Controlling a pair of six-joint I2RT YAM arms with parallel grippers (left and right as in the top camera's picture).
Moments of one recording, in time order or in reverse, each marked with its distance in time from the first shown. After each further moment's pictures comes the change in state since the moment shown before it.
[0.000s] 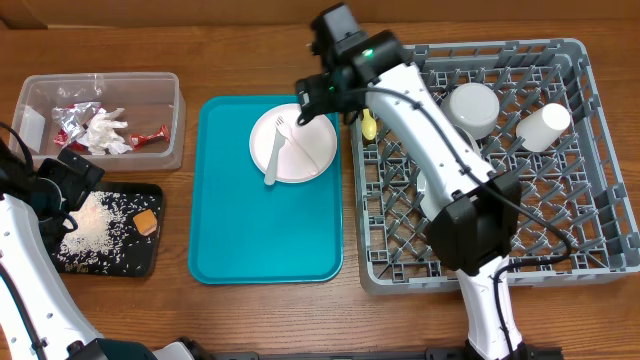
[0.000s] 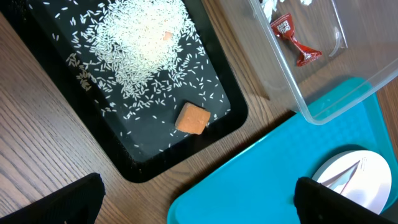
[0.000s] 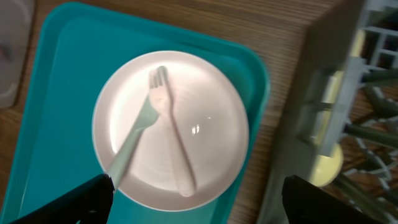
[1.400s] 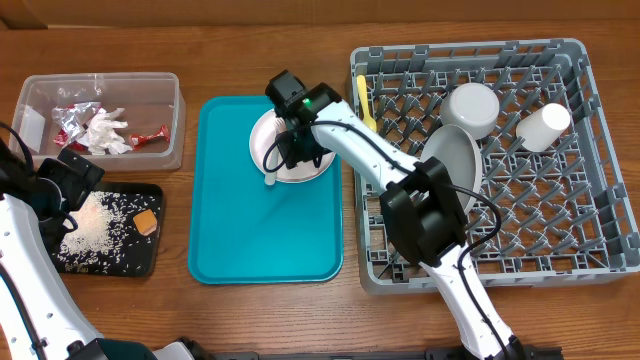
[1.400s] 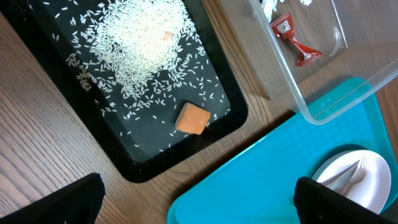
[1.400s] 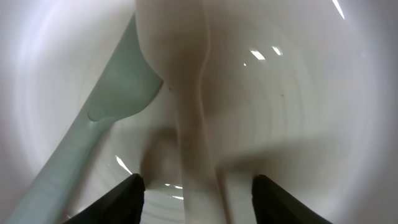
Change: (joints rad) left arm 0.000 0.000 0.000 0.000 0.000 0.000; right arm 0.128 0.228 -0.114 0.119 0.057 -0.039
